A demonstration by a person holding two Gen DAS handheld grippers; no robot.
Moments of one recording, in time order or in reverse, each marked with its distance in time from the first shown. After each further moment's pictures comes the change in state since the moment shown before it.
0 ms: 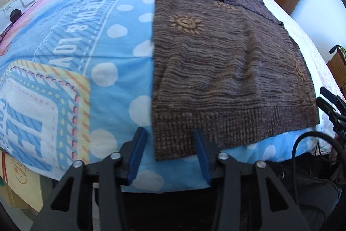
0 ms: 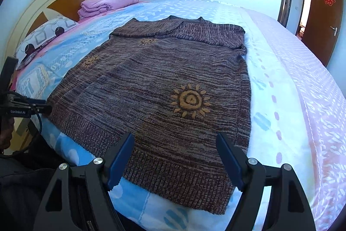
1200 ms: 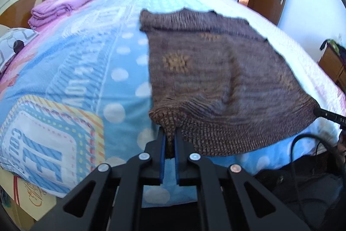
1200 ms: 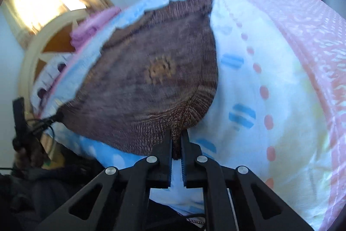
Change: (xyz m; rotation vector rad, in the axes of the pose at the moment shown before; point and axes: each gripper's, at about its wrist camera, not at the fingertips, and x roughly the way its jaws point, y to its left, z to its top) left arm -0.046 -0.002 0.006 0.089 -0.226 0.008; right arm -0.021 -0.074 -0.045 0.361 0.049 0.209
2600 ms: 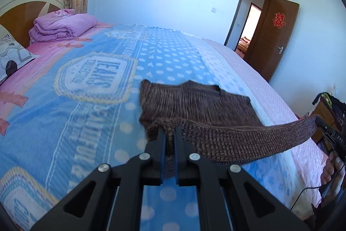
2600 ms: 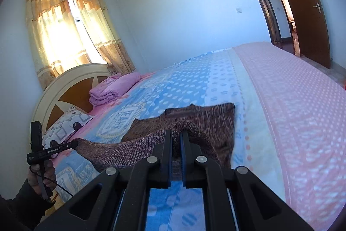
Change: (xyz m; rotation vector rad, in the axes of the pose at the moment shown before) left arm 0.001 0.040 0.159 -0.149 -0.227 -0.092; right arm -0.055 0.036 0.177 -0.110 -0.431 0.070
